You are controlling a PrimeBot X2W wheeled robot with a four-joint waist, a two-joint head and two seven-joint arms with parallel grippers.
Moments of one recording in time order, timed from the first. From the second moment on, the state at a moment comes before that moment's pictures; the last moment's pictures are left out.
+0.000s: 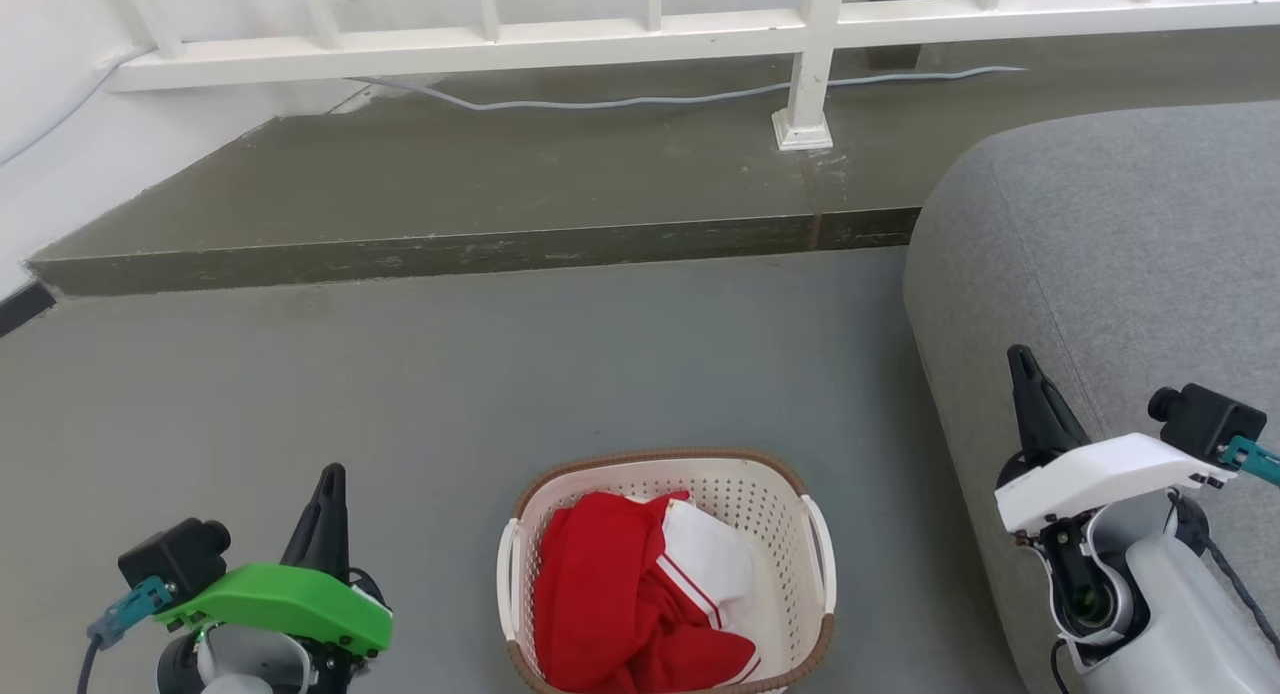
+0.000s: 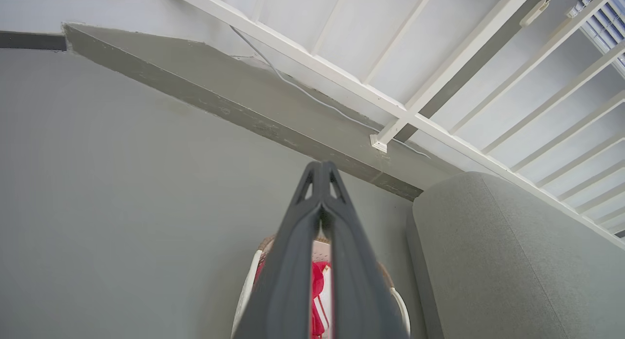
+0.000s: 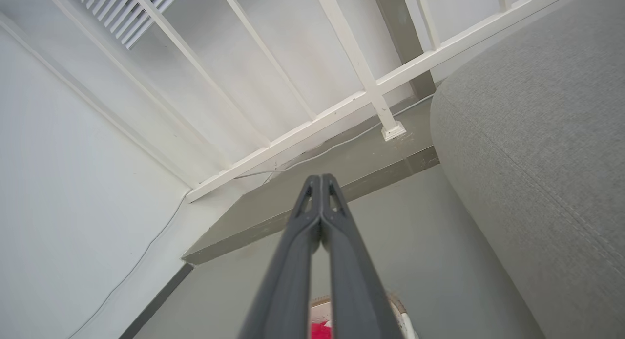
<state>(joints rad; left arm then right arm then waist) -0.06 0.12 -0.23 0.26 -0.81 0.00 -0.16 -0.13 -0.15 0.19 0.31 0.72 0.01 -0.15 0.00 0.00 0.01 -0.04</state>
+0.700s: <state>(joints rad) -0.06 0.10 -0.15 0.27 -1.04 -0.03 -0.08 -0.13 -0.12 0.10 0.30 0.97 0.04 -0.08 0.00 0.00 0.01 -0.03</state>
